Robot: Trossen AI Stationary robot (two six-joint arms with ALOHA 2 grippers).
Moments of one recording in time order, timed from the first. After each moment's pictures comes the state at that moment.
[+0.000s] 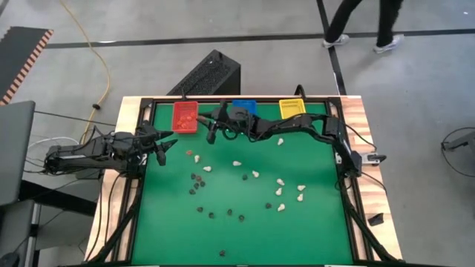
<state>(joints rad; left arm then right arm) 0.04 0.24 0.42 -0.46 -0.48 -0.23 -0.24 2.12 1.49 0.63 0.05 0.00</state>
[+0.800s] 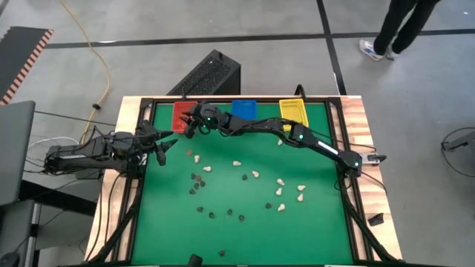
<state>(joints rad) 0.04 0.24 0.42 -0.45 -0.48 -0.22 -0.28 2.65 2.25 0.28 0.08 0.14</state>
